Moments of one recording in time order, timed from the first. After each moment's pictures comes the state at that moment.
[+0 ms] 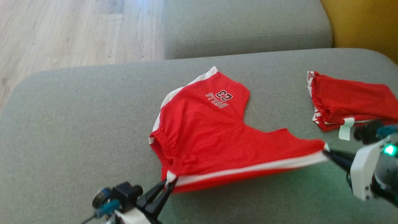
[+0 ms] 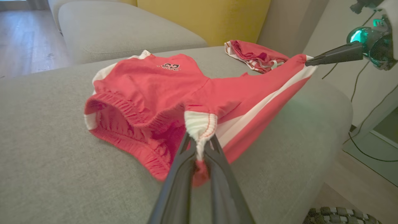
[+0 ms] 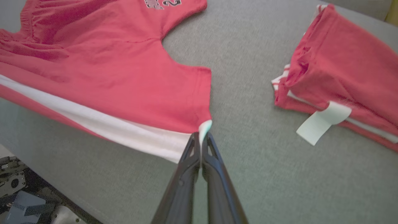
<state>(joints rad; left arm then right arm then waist) -0.31 0.53 -1.14 0.19 -0.83 0.06 -0.20 -0.37 -0.88 0.89 0.23 0.95 0.13 0.31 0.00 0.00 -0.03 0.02</state>
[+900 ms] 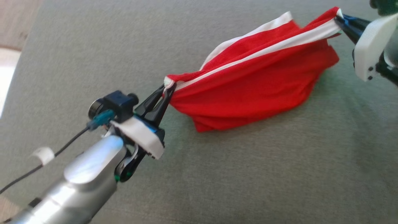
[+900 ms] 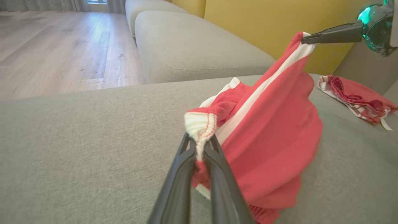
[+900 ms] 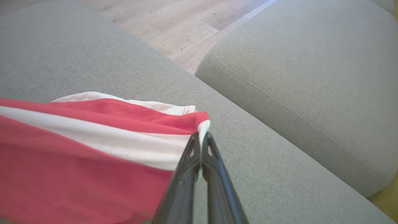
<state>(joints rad) -0.70 0.40 -1.01 0.36 -0.85 -0.01 -0.18 -0.94 -0.71 0.77 0.39 0.68 0.13 0.44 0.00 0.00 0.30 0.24</state>
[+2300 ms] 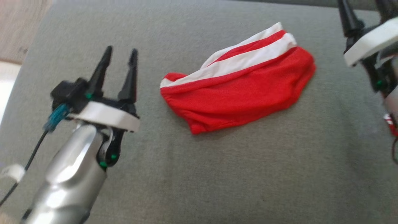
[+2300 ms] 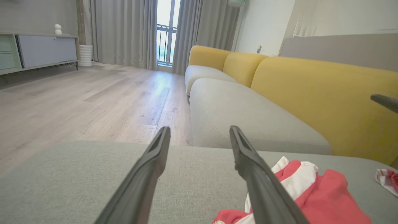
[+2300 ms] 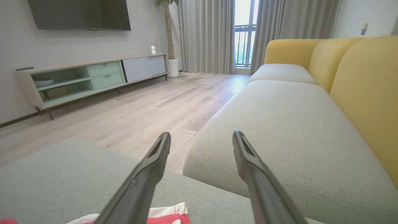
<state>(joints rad) -0.63 0.30 -0.60 0.43 -0.72 -0.01 -0.25 -0.98 -0.51 0.71 0.75 0.73 0.13 -0.21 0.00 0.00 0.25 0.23</state>
